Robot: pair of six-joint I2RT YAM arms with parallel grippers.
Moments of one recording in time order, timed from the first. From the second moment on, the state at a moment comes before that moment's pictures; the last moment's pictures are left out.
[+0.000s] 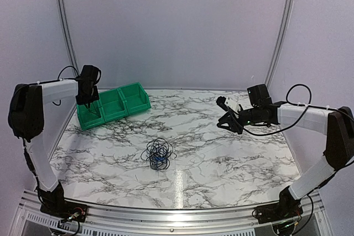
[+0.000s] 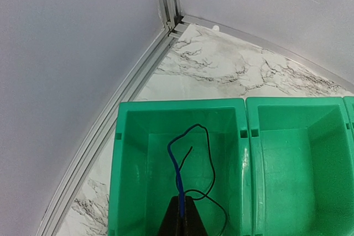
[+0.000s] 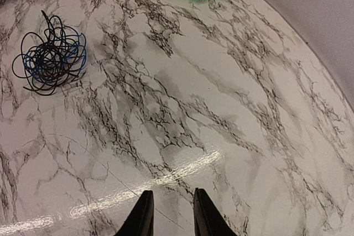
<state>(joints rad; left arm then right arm) -0.17 1.87 1.40 -0.39 -0.55 -0.42 0.34 1.49 0.94 -0.24 -0.57 -0.60</state>
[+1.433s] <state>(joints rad) -0.11 1.89 1.30 -0.37 -0.34 -0.41 0.34 1.54 0.94 -0.24 -0.57 -0.62</state>
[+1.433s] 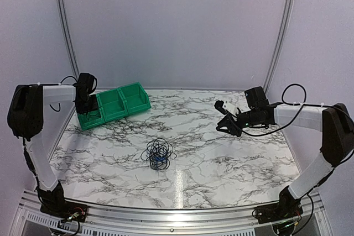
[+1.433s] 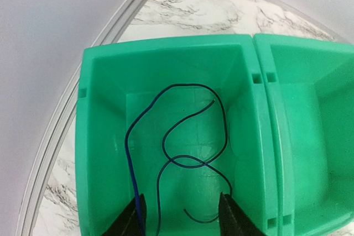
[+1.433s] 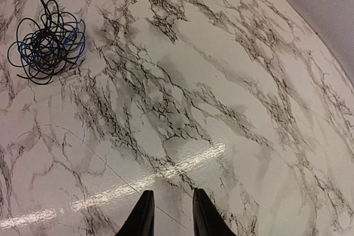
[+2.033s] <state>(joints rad) -0.11 1.62 1.27 -0.41 -0.23 -0.27 0.36 1.59 0.94 -0.25 -0.57 -0.63</state>
